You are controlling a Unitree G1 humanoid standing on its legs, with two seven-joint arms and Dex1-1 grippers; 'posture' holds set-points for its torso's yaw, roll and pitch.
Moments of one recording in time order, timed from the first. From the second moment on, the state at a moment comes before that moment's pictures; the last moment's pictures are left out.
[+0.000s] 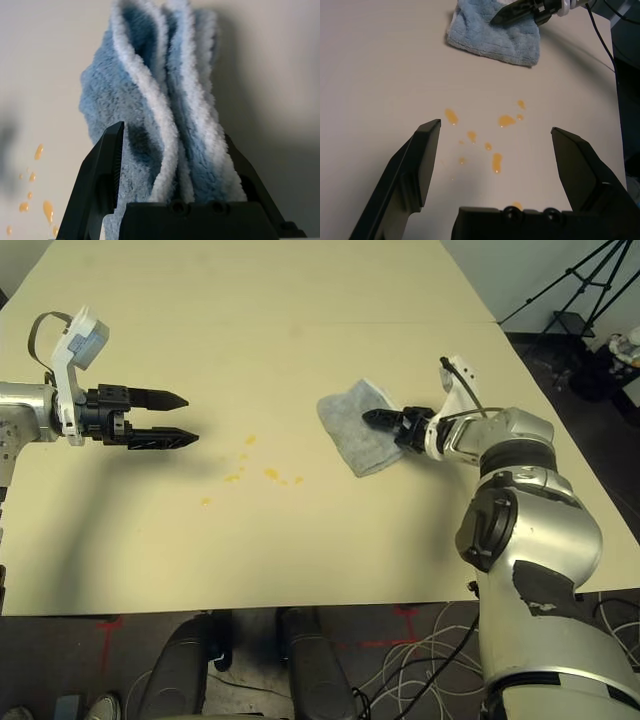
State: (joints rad) left arm -0.89 0.74 -0.06 0.20 -0.42 0.71 -1.24; right arm -1.26 -0.64 -0.31 1.30 0.19 0.84 0.81
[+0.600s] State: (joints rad) left arm -0.89 0.73 -0.06 0.21 -0.42 0.70 -1.23; right arm -1.24 -0.64 -0.21 1.27 0.14 0.81 0.90
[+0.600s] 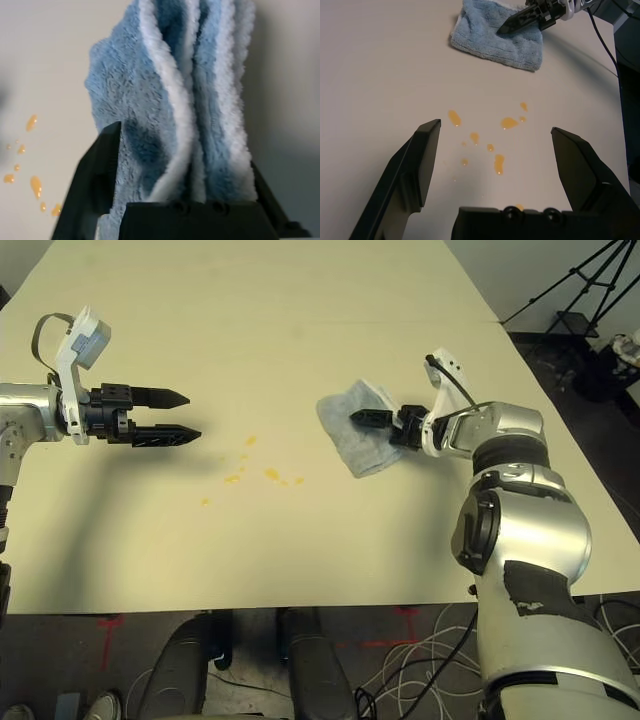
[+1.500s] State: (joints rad) left arm -0.89 0.73 -0.06 0.22 -0.42 0.69 -1.23; right arm -1.25 -0.64 -0.23 1.27 0.15 0.74 0.84
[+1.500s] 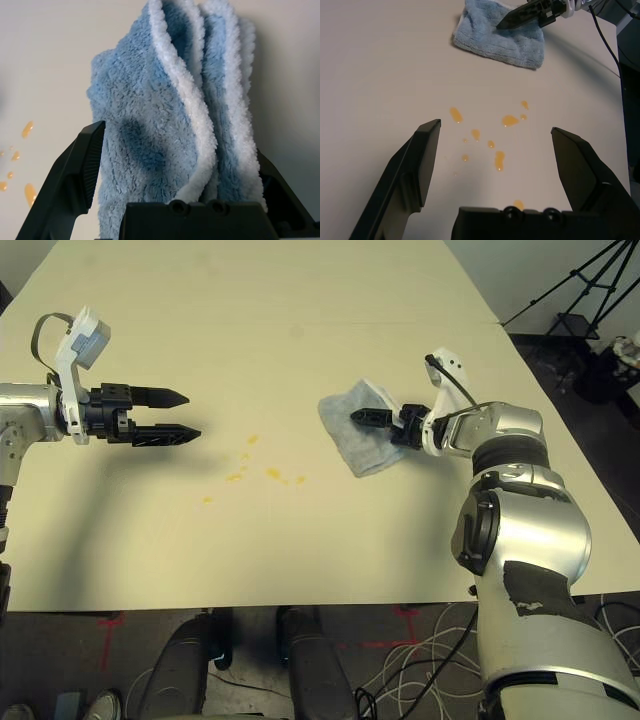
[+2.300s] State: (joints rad) left arm -0.89 0.72 -0.06 0.23 -0.42 0.68 -1.23; right arm -1.25 -0.71 -0.12 1.28 0.08 0.82 1.02
